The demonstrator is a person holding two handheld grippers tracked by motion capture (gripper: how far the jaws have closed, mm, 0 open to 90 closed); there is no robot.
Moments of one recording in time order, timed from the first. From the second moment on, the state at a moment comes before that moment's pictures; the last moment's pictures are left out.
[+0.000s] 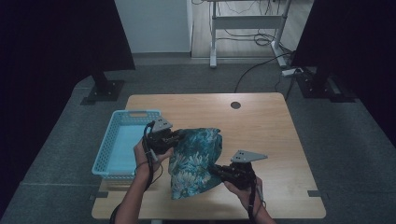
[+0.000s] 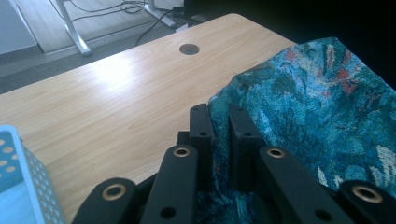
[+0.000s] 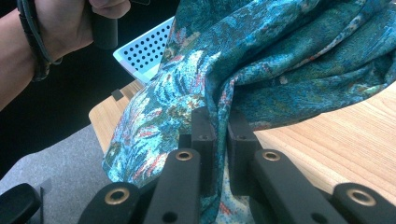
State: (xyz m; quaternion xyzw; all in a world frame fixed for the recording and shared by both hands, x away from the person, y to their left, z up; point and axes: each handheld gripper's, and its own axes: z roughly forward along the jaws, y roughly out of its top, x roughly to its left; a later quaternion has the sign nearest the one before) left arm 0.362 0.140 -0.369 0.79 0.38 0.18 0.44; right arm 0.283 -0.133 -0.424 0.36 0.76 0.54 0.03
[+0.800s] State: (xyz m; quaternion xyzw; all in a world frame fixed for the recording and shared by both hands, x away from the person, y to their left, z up) left arm 0.364 0.155 -0.365 0.79 0.39 0.18 0.44; right arm 0.291 -0.111 -0.421 0.35 0.77 0.54 0.02
